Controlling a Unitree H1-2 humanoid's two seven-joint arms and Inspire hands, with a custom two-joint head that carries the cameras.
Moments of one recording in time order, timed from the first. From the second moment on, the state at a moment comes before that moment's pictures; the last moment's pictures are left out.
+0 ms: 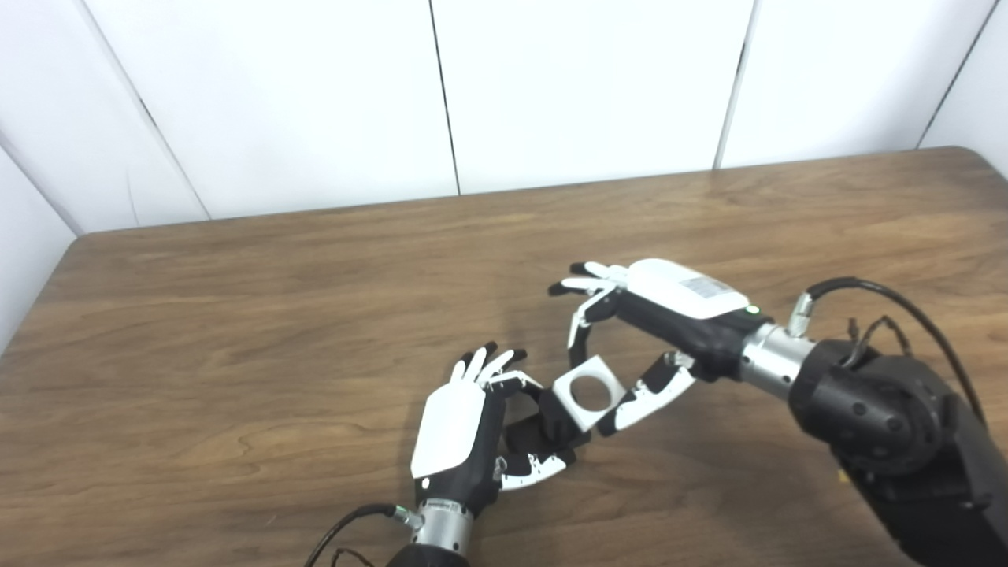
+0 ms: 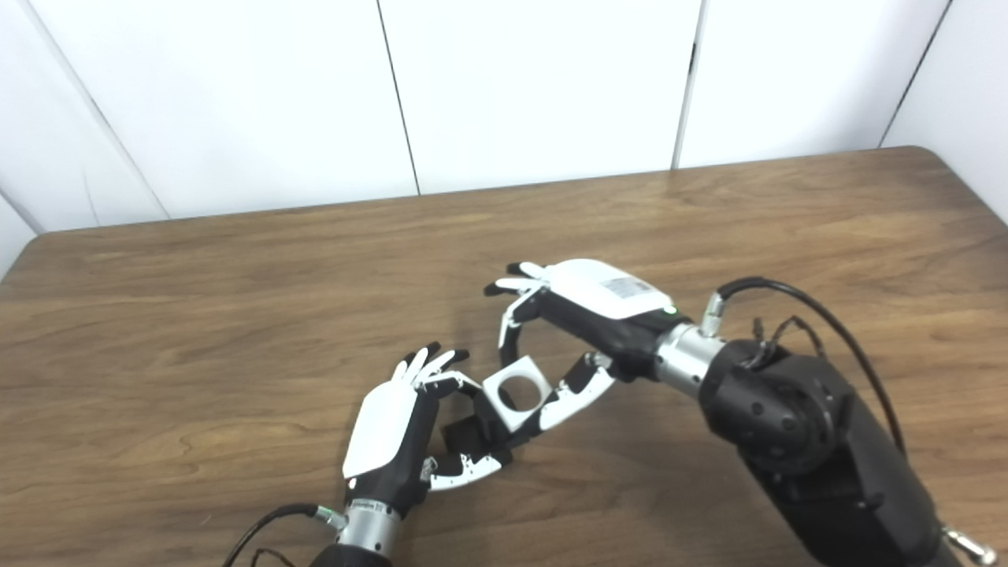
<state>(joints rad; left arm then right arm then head) 0.08 -0.02 -0.50 -0.22 0.87 0.26 0.08 -0.35 -0.44 0.36 -0.60 -0.61 0.37 0.71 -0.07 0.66</state>
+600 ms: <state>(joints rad) 0.08 -0.02 -0.50 -0.22 0.87 0.26 0.08 -0.36 -0.37 0.38 -0.52 -0.63 0.34 0.70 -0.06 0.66</state>
